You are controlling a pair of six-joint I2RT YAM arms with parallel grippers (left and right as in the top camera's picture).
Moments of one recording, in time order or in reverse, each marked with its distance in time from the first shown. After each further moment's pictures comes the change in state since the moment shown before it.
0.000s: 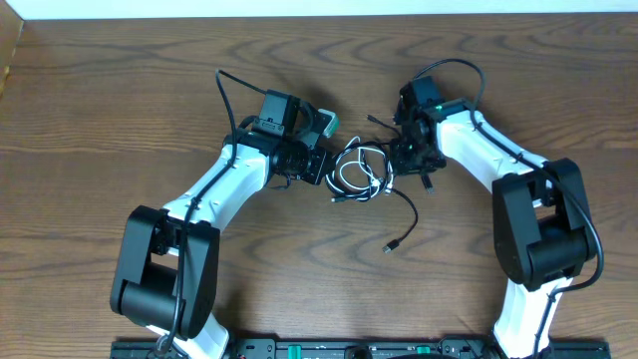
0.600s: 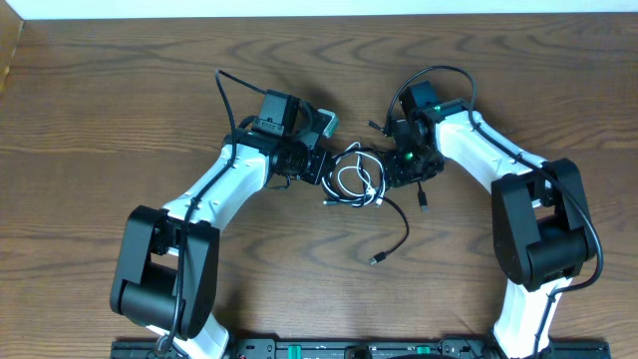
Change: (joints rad) left arm 0.000 0.000 0.000 -0.001 0.003 0.000; right arm 0.004 0.000 0.000 -0.084 -0.106 -0.195
